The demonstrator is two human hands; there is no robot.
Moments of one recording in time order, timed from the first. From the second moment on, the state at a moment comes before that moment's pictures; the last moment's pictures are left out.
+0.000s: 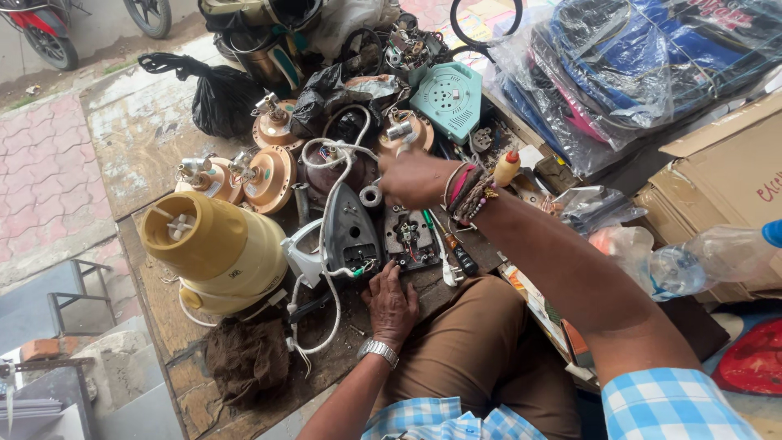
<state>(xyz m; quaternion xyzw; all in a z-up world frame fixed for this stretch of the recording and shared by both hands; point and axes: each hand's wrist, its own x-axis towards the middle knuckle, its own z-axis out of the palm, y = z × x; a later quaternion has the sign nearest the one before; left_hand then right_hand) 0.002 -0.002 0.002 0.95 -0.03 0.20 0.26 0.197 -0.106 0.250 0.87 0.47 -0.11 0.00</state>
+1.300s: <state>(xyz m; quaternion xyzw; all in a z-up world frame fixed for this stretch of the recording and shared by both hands) 0.055 0.027 0.051 0.85 -0.17 0.36 0.35 0.066 -0.288 0.126 0.93 0.13 0.12 -0.32</state>
